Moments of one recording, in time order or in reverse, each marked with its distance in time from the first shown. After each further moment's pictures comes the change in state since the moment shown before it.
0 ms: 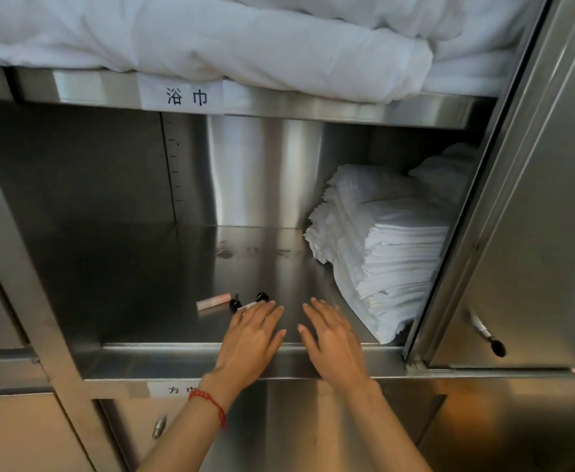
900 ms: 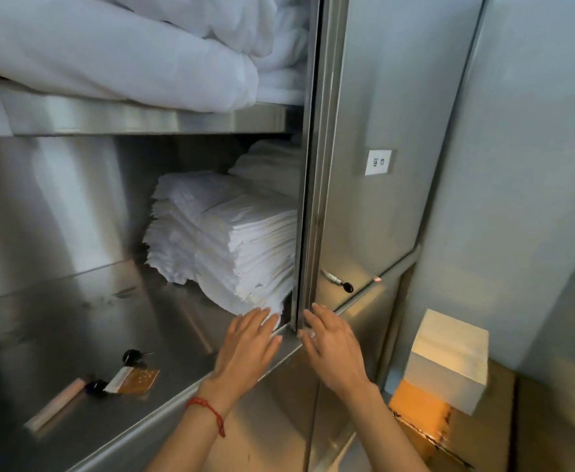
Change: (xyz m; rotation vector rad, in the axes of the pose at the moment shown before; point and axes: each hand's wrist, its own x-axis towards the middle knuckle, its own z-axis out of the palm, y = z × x) left_hand 0.068 0.080 0.036 -0.389 -0.089 0.584; right_hand -0.064 0.030 -0.073 -0.374 0.043 0.628
